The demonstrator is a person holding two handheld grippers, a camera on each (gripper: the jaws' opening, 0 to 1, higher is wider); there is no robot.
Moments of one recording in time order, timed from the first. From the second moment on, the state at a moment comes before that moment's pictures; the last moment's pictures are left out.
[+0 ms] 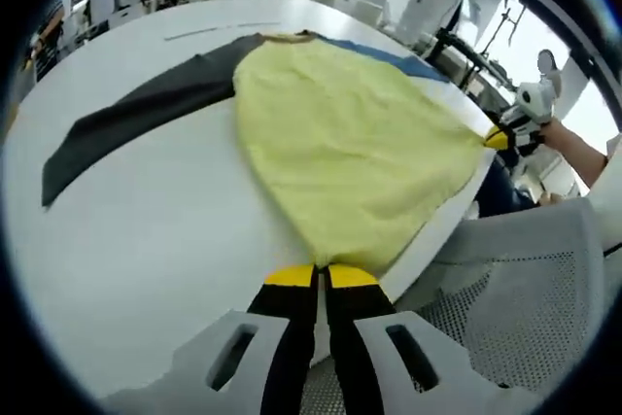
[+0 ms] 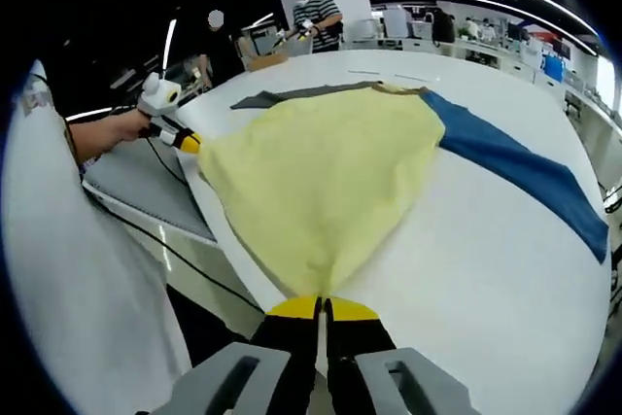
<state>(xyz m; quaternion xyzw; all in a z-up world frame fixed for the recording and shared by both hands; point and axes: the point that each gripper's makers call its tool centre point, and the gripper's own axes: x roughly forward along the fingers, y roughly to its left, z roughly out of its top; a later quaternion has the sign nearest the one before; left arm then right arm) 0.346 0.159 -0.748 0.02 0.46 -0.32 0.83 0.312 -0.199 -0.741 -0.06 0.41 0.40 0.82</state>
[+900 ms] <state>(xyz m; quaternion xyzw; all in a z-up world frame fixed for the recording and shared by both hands) 0.307 0.155 -0.730 -0.05 0.51 -0.33 0.80 0.293 -0.192 -0.748 -0.06 0.42 0.40 0.81</state>
